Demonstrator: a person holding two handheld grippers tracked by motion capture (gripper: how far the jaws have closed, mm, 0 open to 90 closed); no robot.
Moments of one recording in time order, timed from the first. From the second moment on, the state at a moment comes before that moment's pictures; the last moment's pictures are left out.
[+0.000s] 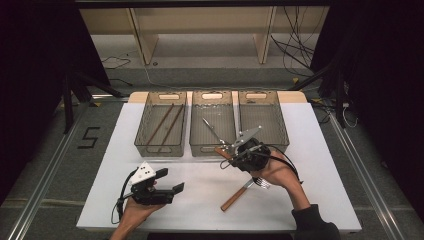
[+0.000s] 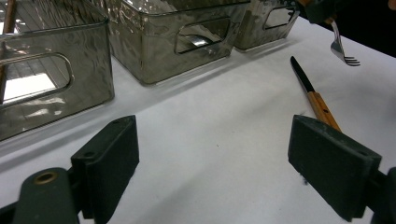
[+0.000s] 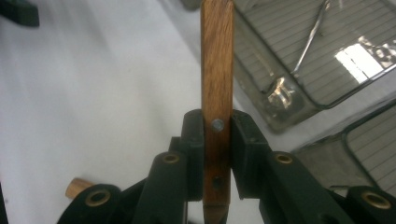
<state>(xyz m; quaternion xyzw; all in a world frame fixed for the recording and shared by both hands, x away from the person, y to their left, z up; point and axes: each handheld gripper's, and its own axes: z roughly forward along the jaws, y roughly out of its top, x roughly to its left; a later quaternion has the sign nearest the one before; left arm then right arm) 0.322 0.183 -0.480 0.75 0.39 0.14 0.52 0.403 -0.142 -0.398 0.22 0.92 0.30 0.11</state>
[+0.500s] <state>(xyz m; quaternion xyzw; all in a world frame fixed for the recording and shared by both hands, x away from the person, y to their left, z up) 0.321 0.183 -0.479 0.75 0.39 0.15 0.52 0.420 -0.163 -0.359 0.26 0.88 0.37 0.12</state>
